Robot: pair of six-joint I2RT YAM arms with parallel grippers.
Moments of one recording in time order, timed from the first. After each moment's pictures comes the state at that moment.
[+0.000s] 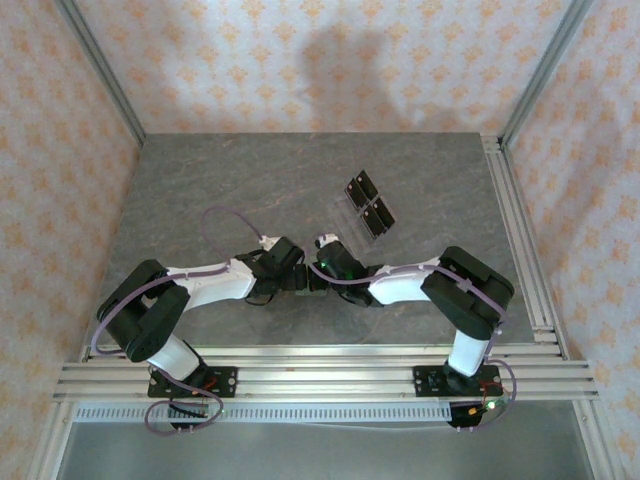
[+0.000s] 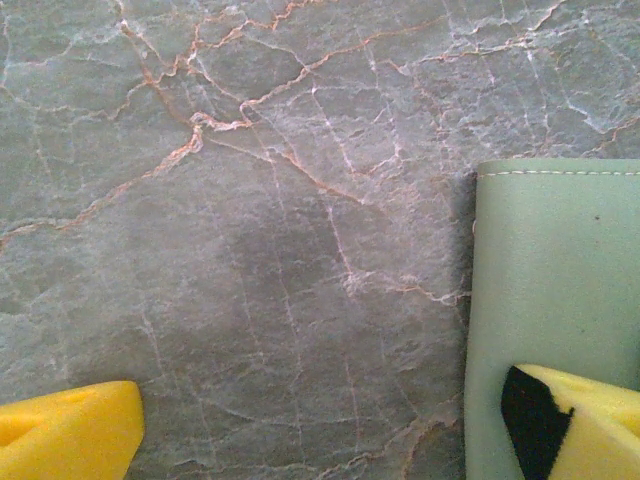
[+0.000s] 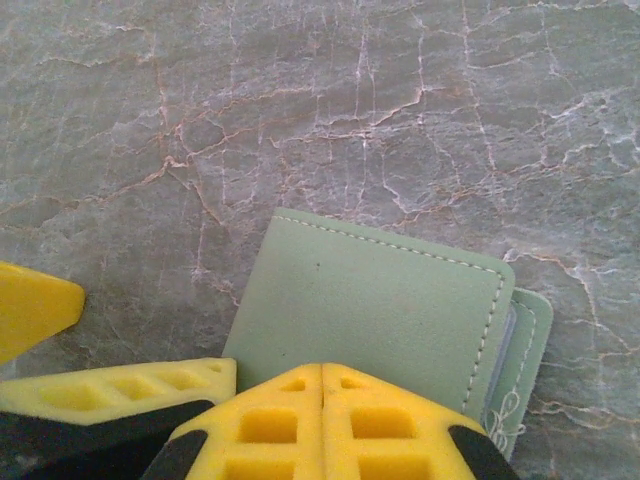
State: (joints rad) left arm -0.67 1.56 0.73 -0.32 -0.25 -0.75; right arm 0.91 1.79 0.76 0.26 0.07 0.62
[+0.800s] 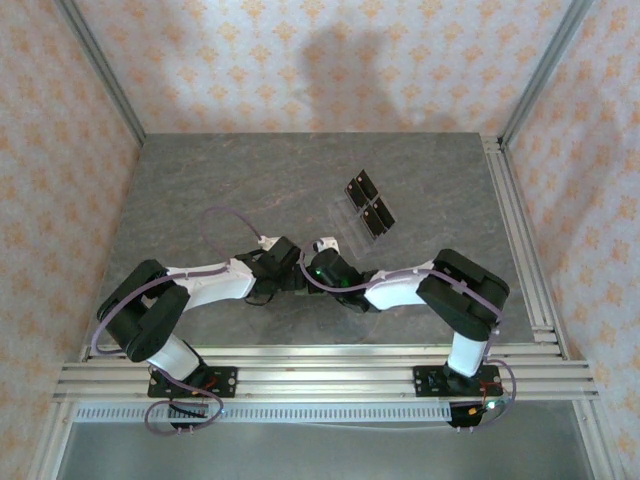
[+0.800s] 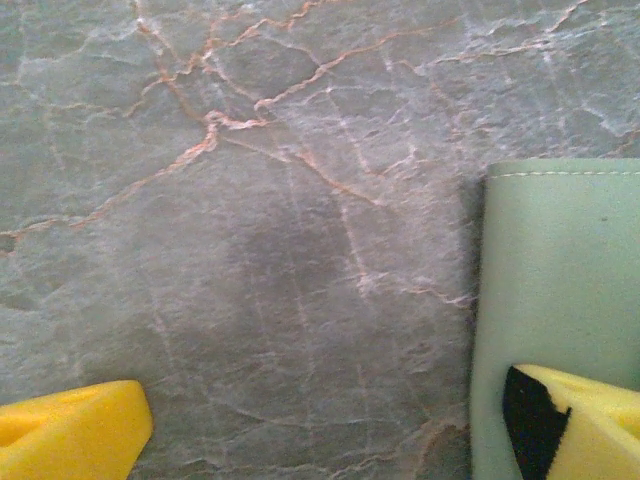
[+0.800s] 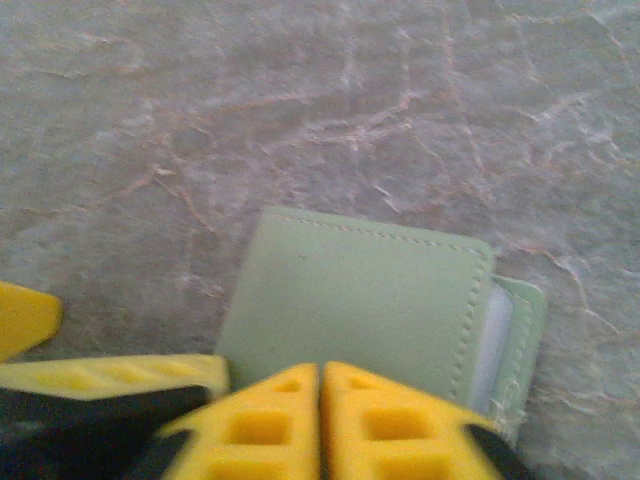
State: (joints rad) left arm -0.67 1.56 0.73 -0.33 -0.25 -0.76; right arm 0.96 1.80 0.78 0.23 0.18 0.65
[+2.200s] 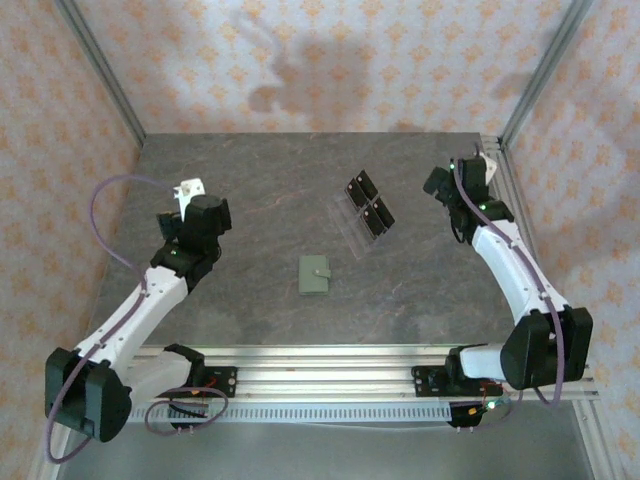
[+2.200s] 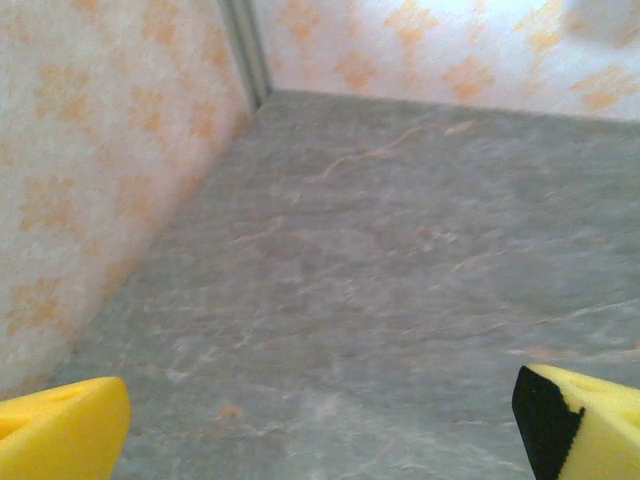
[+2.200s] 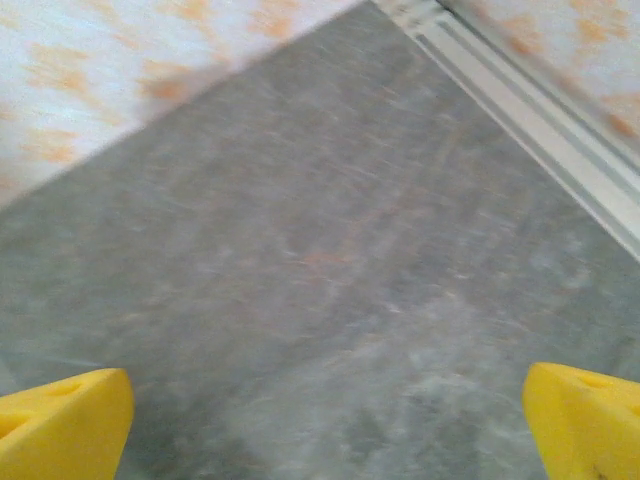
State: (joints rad) left arm -0.25 1.07 0.74 -0.24 -0.71 -0.24; right arm 0.12 1.31 1.07 -0.46 0.32 0.52
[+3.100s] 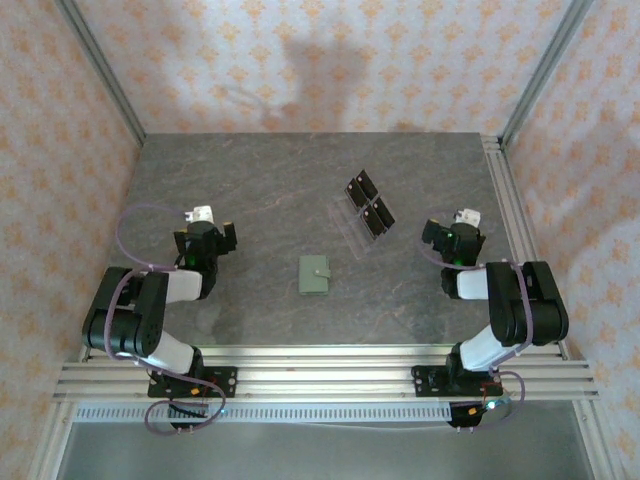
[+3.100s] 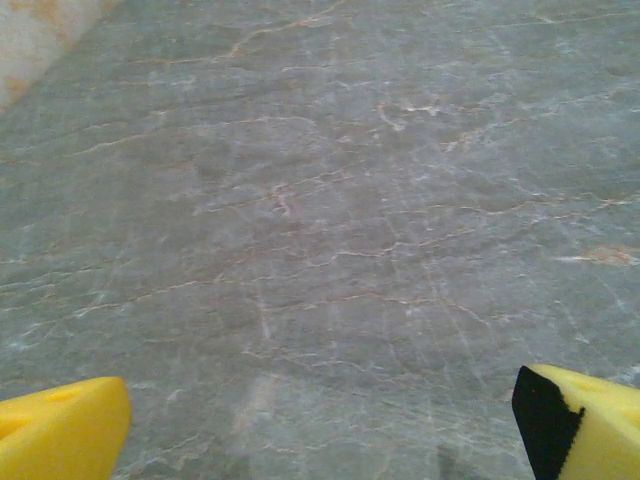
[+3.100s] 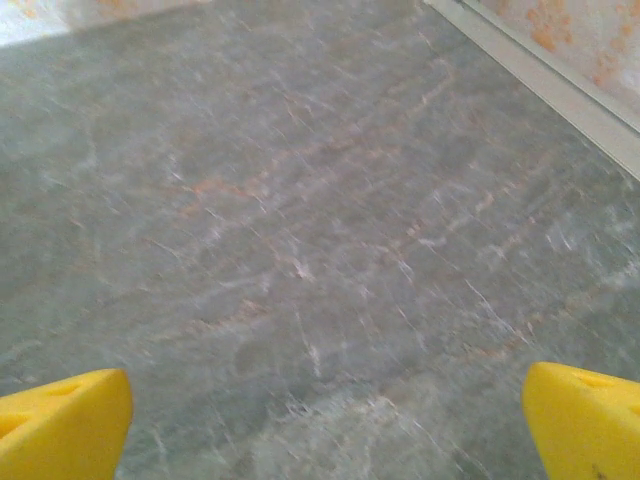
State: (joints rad) left arm -0.04 1.51 0.42 0.59 -0.33 -0.10; right arm 0.00 1.55 0.39 0.72 0.20 0.20
